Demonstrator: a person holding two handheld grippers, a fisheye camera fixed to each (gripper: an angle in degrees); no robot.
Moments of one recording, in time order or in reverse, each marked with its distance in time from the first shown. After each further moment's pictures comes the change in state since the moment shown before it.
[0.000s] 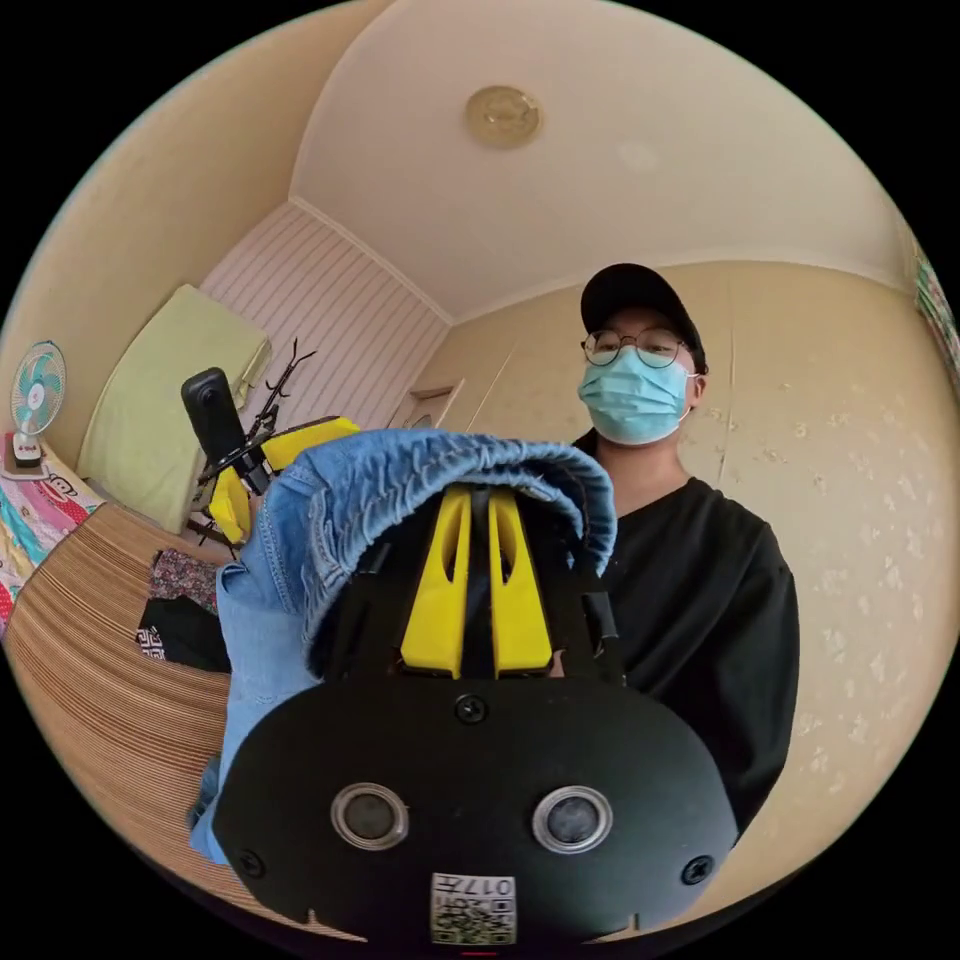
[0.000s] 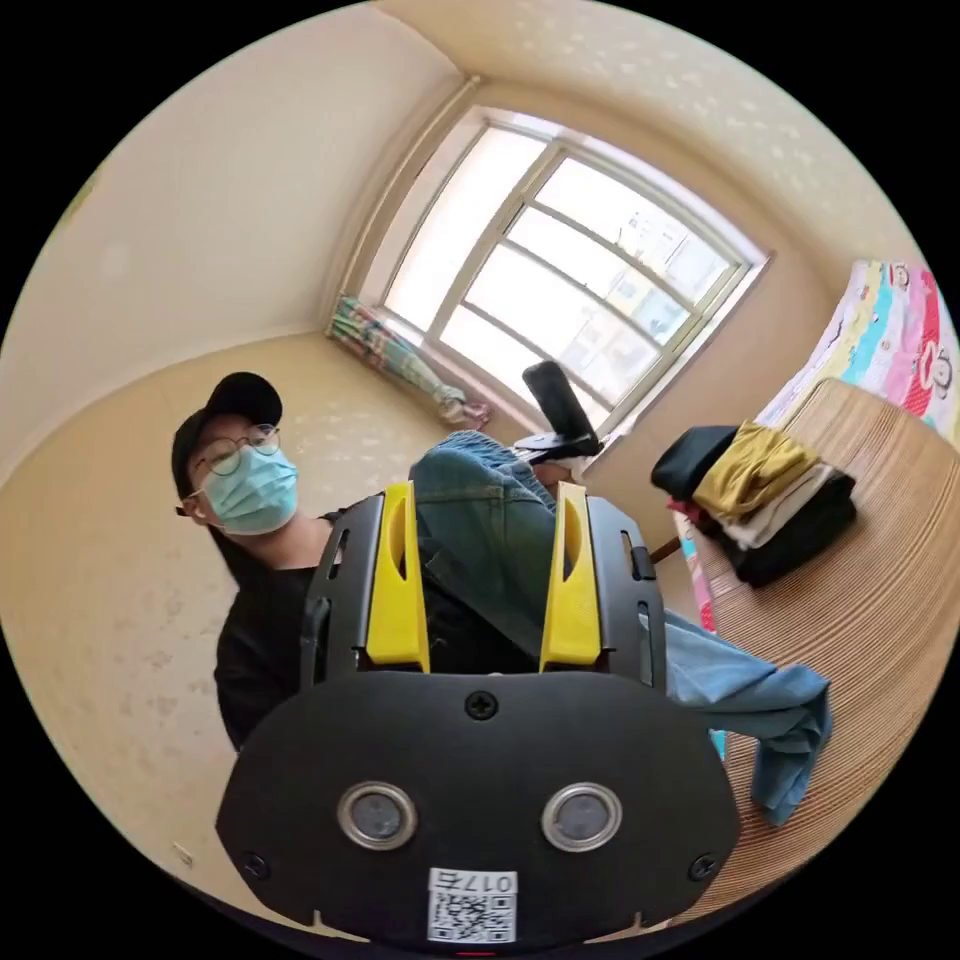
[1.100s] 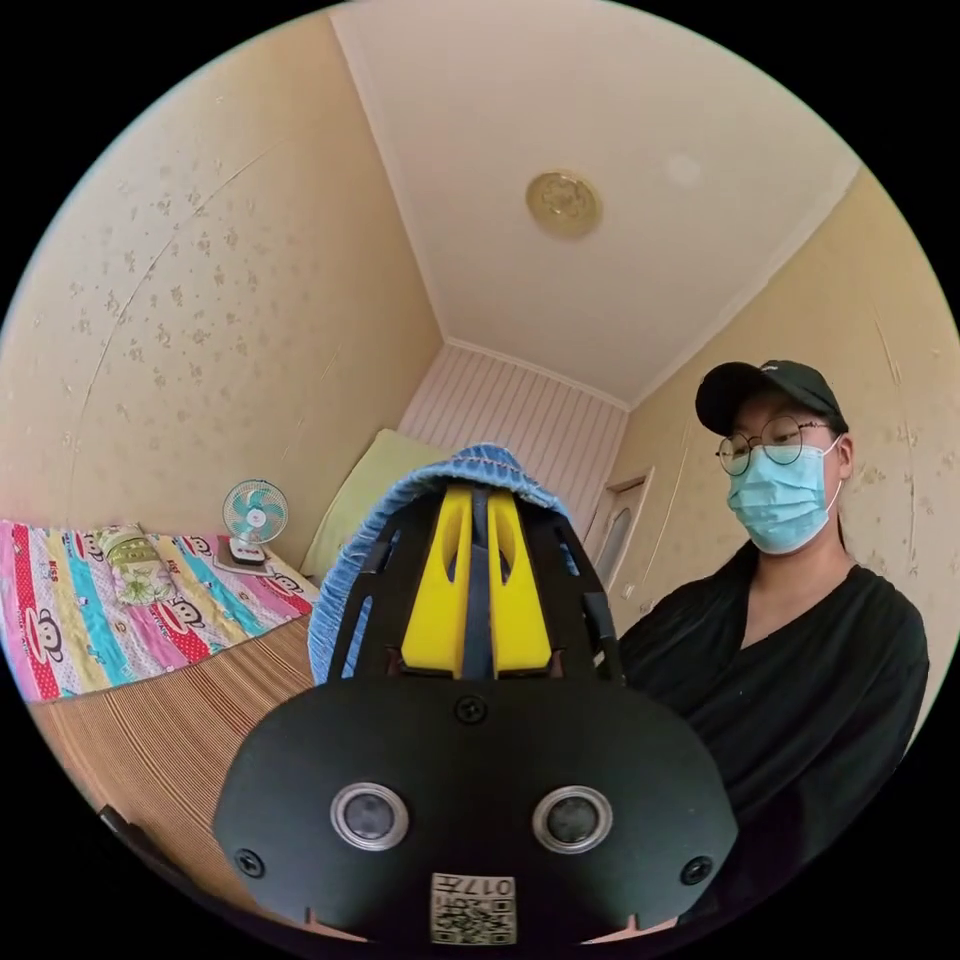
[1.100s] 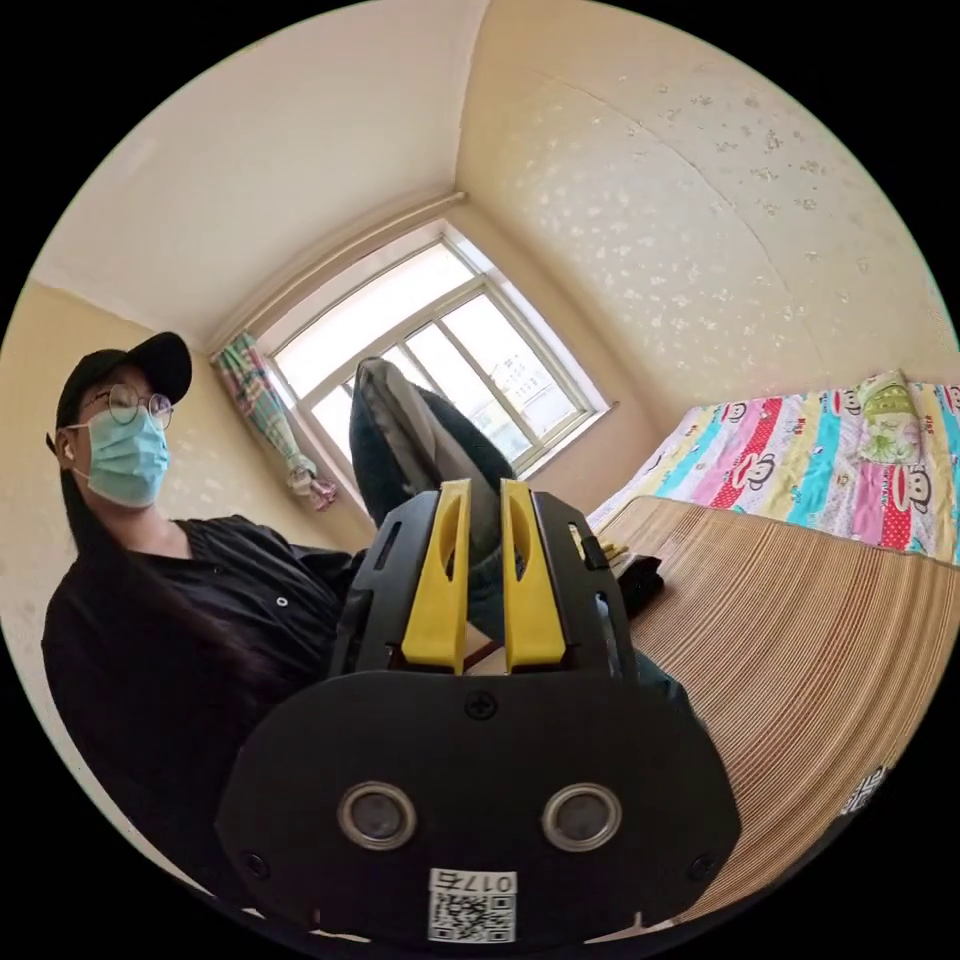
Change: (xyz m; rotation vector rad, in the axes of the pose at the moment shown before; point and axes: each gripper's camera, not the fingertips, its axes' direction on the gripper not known) left arm 0.046 0.026 0.007 0.323 -0.705 0.130; right arm -0.057 0.115 0.022 0.388 0.634 -0.192
